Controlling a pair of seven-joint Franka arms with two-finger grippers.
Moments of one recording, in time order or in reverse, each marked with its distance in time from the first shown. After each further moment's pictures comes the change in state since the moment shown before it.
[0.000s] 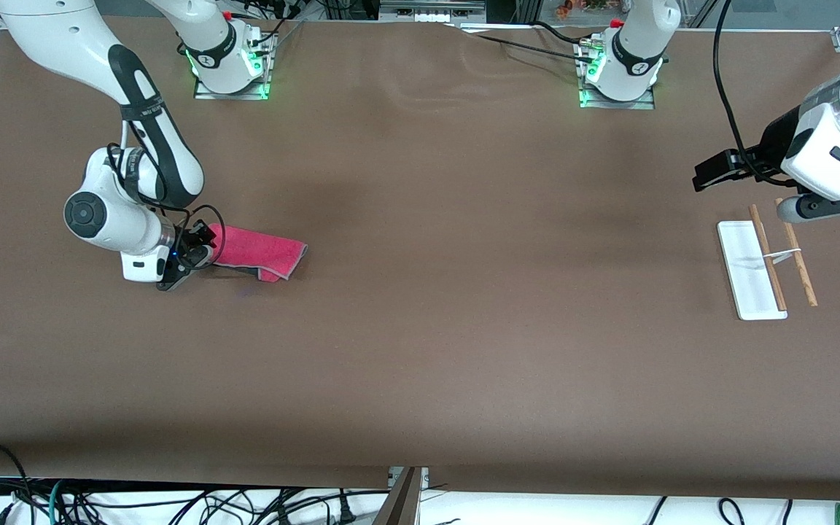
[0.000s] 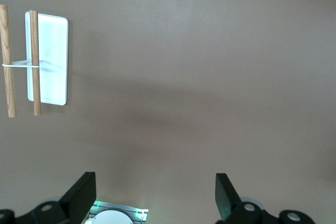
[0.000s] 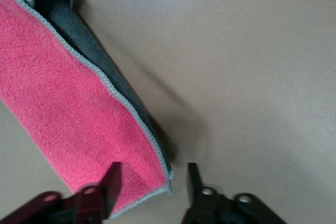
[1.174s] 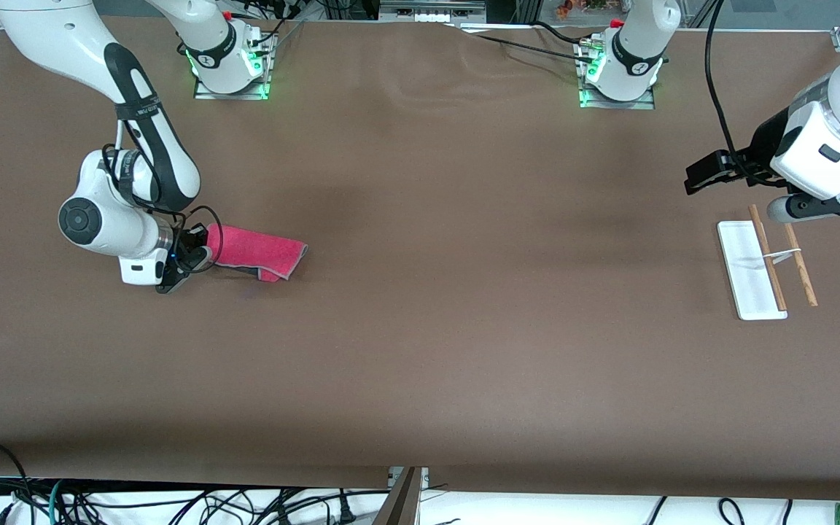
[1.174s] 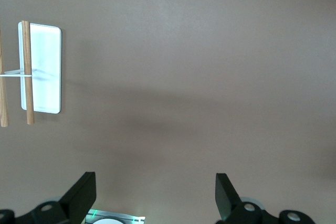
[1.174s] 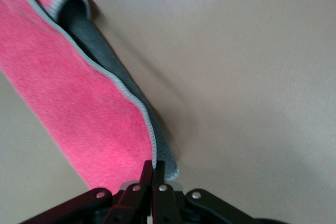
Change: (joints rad) left arm -0.003 0.001 -0.020 0.000 0.000 0.032 -0.001; right arm 0.000 -0.006 0.016 0.077 0.003 -0.119 -0.007
